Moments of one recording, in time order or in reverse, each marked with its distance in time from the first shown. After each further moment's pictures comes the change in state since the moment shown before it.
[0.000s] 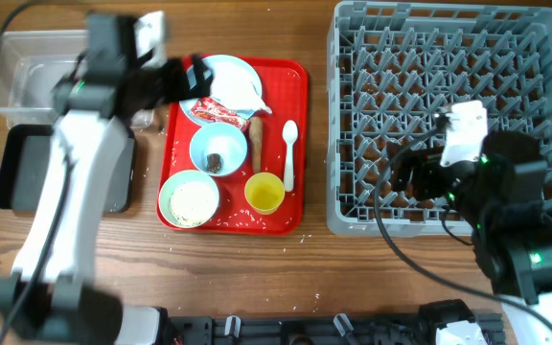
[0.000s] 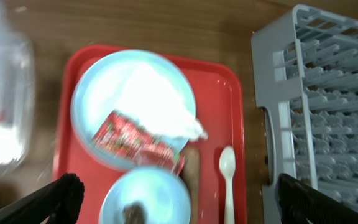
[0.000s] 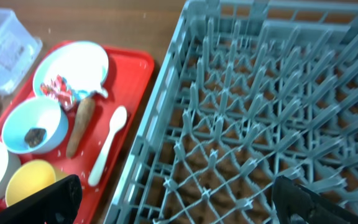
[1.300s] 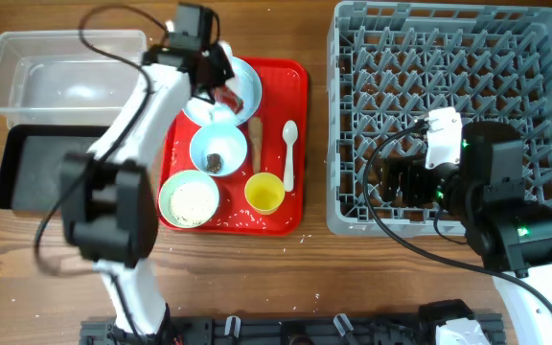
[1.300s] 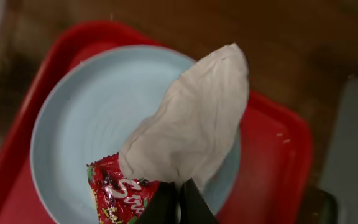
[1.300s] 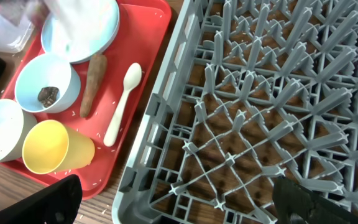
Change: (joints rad) left arm -0.096 0.356 0.082 0.189 -0.235 -0.350; right arm 0.000 0.072 0.000 -0.106 -0.088 0.000
